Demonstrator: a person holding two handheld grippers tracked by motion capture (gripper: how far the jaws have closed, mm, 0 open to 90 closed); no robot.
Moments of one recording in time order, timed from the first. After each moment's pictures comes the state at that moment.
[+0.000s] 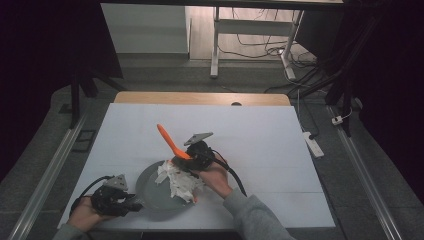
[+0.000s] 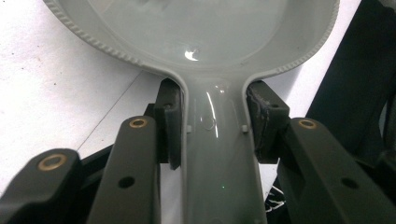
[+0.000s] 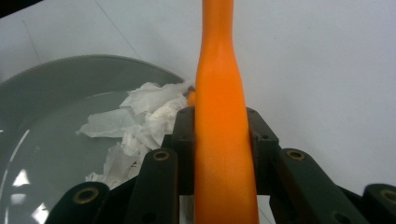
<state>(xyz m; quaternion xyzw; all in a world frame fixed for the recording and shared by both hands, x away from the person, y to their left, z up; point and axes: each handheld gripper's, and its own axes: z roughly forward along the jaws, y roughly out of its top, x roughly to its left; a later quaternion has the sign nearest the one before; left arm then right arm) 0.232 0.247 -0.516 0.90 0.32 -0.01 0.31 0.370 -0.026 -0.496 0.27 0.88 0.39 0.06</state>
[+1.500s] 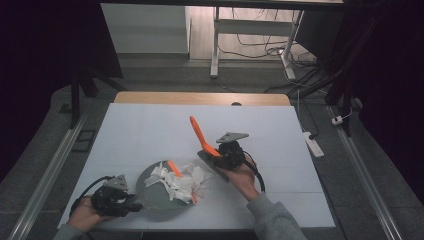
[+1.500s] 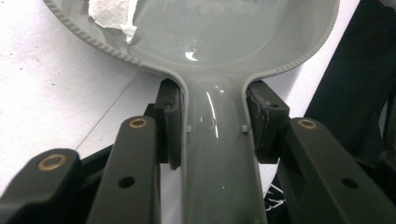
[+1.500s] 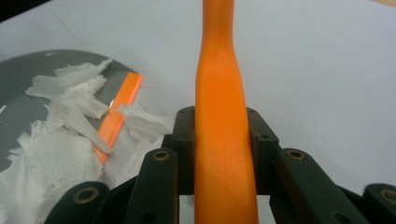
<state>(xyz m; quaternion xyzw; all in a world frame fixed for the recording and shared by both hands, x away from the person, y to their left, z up) 0.231 0.246 -0.515 0.90 0.32 -0.01 0.30 0.368 -0.111 -0.479 0.32 0.85 0.40 0.11</state>
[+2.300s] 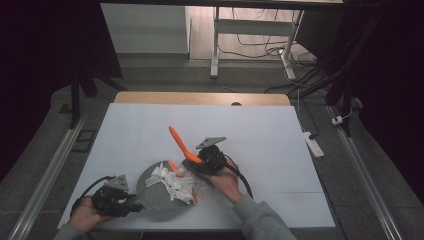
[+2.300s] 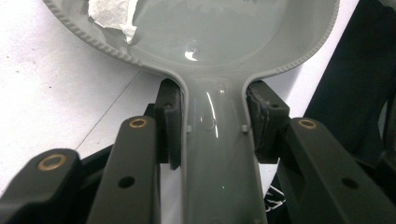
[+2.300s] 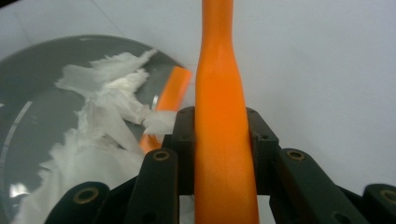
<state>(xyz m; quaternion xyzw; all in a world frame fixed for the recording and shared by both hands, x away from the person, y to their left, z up) 0.231 0.245 -0.515 0.90 0.32 -0.01 0.30 0.359 -0.059 -0.495 0.29 0.87 0.39 0.07</state>
